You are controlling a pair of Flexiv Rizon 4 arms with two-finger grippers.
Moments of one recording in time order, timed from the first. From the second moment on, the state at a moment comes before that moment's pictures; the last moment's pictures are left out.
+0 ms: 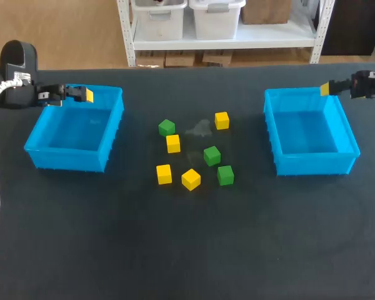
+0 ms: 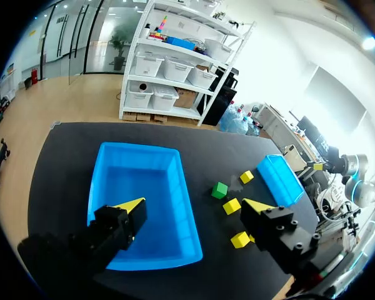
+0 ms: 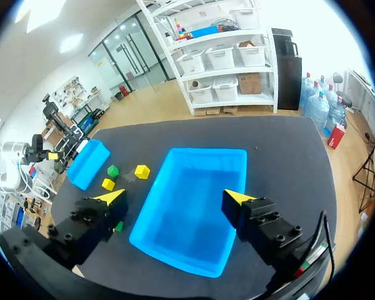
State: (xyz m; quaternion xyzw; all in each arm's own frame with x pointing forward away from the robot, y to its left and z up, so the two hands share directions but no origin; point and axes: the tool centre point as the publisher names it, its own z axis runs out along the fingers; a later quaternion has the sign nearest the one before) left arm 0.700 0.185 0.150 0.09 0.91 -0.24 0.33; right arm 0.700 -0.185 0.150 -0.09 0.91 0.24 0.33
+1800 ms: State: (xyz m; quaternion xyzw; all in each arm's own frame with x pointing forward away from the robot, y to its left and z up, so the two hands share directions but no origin) left arm 0.700 0.185 0.150 0.09 0.91 -0.24 0.33; right arm 0.696 -0.081 0.206 -0.30 0.90 0.17 0.27
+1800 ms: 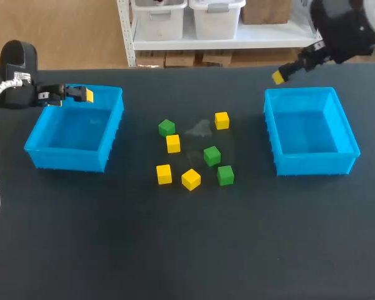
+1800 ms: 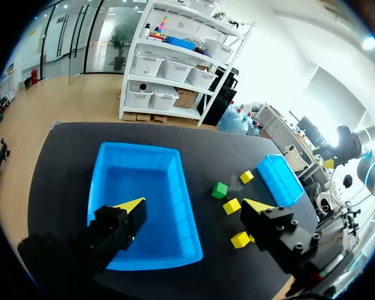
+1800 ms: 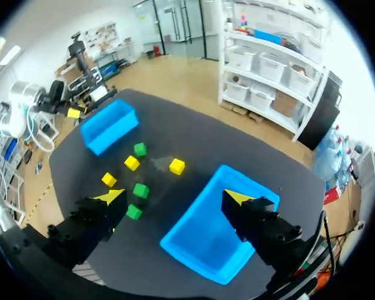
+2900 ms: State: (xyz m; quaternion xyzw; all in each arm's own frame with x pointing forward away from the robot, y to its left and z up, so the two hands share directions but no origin) left arm 0.700 0.185 0.150 0.09 0.91 -0.24 0.33; right arm 0.667 -0.004 0.153 -0.43 0.89 0.08 0.14
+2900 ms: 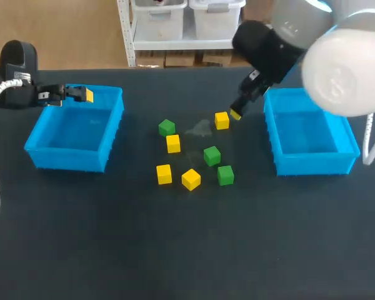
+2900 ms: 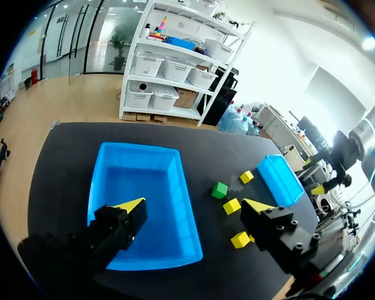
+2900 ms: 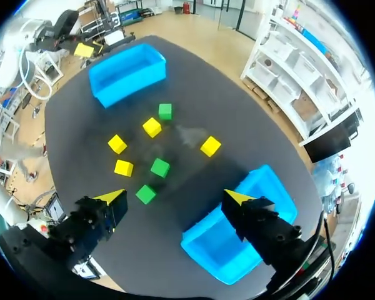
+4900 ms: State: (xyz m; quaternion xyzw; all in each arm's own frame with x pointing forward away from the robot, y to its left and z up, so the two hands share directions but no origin) left arm 0.700 0.185 0.150 0.09 0.91 -0.24 0.33; right arm 0.663 0.055 0.031 -0.32 0.94 0.00 0.09
